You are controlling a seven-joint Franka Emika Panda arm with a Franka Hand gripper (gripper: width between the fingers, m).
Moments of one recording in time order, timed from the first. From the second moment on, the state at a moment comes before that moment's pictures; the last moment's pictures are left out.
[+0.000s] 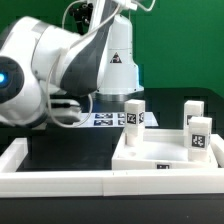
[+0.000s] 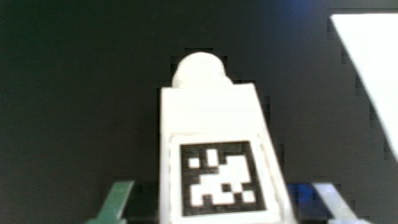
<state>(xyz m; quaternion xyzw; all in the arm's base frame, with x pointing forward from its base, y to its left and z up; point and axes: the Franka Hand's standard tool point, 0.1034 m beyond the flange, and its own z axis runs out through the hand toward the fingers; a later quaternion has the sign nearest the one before) 0.358 -0.193 0.026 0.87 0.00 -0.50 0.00</state>
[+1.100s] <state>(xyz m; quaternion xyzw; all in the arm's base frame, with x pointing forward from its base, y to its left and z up) 0.428 -0.147 0.088 0.95 -0.01 -0.32 0.02</state>
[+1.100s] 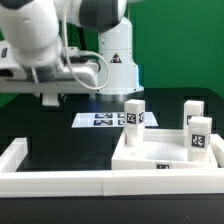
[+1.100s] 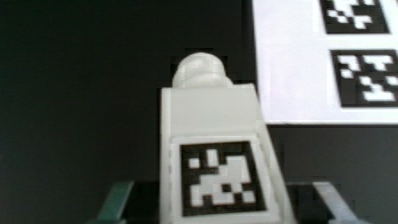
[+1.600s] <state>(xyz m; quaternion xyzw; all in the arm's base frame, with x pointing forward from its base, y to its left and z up) 0.475 -0.120 0.115 0.98 -0.03 -0.19 0.01</state>
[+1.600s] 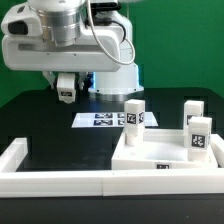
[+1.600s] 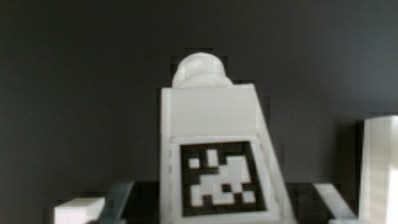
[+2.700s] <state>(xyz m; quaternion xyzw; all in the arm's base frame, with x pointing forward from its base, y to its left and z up) 0.549 -0.059 0.136 0.99 -0.09 0.12 -0.01</state>
